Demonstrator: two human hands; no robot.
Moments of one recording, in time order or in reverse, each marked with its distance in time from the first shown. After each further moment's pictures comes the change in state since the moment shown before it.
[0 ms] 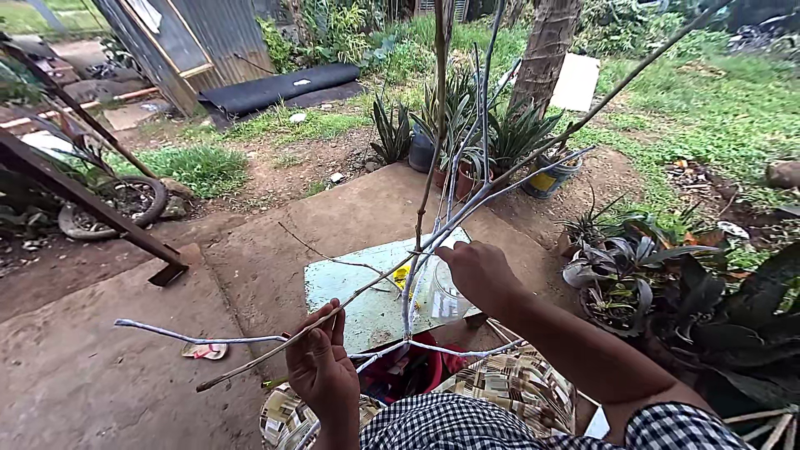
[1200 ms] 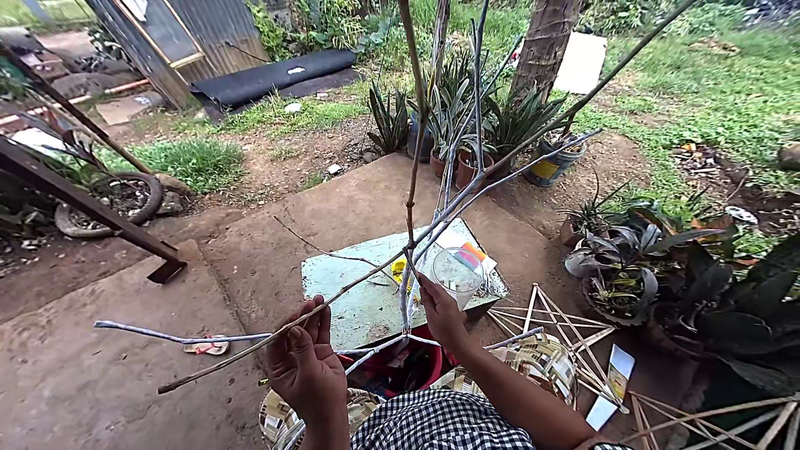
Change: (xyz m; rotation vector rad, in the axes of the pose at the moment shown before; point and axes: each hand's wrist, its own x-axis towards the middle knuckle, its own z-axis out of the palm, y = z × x) left_hand 0.008 0.002 0.004 0.039 0.082 -0.036; right_hand -0.006 -0.018 0.186 1.039 0.397 0.089
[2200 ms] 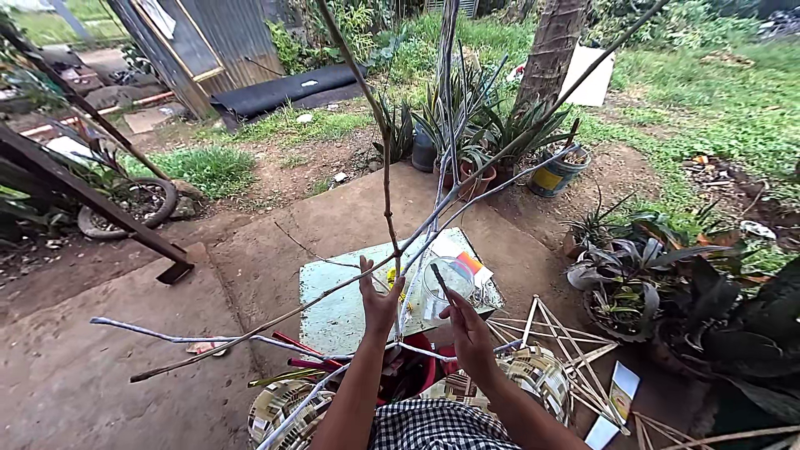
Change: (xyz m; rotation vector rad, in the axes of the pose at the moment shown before) left_hand -0.003 -0.146 0.041 0.659 -0.454 -0.234; right_hand -0.037 -0.005 -0.073 0.121 0.096 -0.137
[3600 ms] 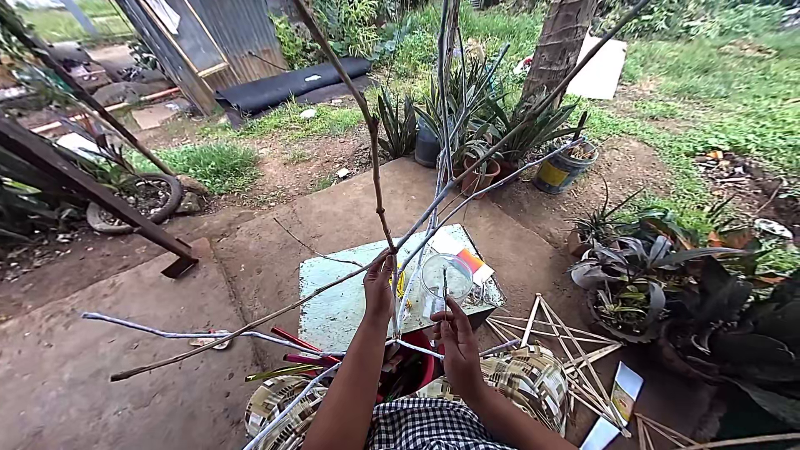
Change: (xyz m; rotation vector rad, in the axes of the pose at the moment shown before) left_hand 0.019 0.008 0.029 -0.505 0.047 -0.179; right_hand -0.025 0.008 0.017 0.282 0.039 0.100
